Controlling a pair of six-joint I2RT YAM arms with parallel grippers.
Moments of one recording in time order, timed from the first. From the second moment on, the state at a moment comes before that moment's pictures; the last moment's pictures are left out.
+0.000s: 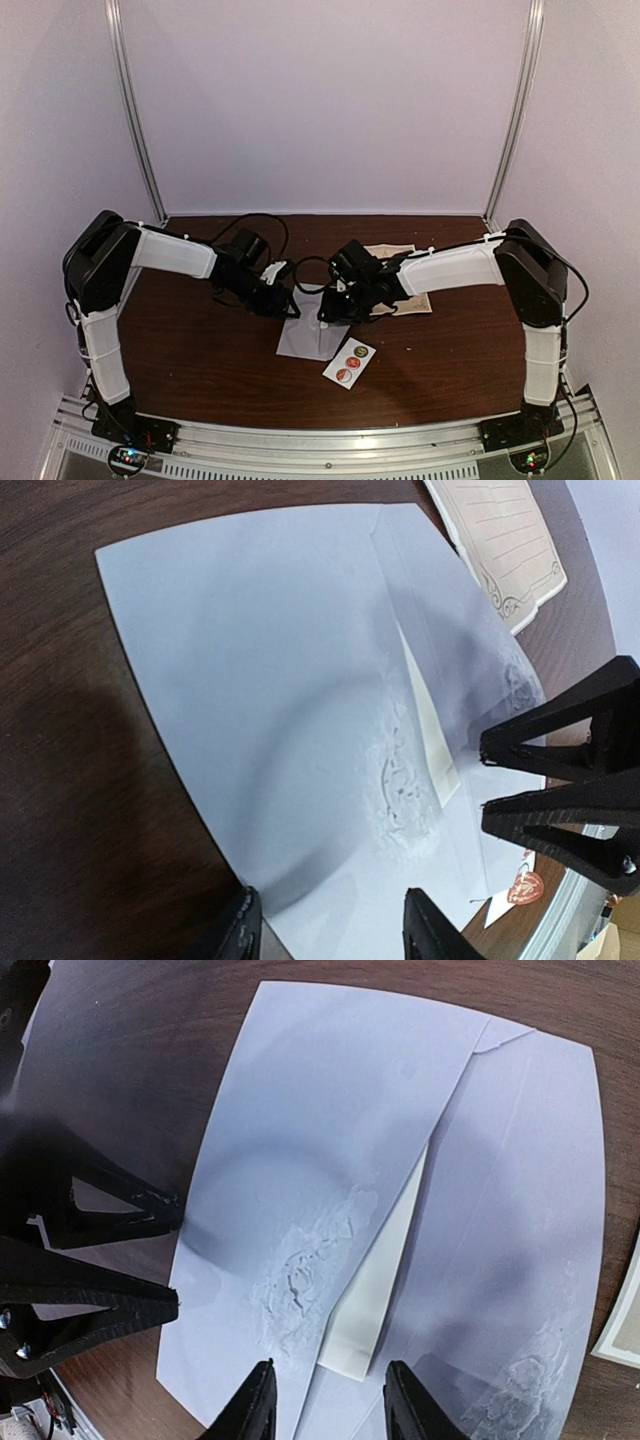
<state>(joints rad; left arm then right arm) -0.60 1.96 1.17 -0.27 0.54 -0.28 0.87 2.03 1.35 -0.27 -0.11 0.77</state>
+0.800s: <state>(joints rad) -0.62 1.96 1.17 -0.27 0.48 -0.26 0.87 2.07 1.37 -0.24 -0.12 0.79</state>
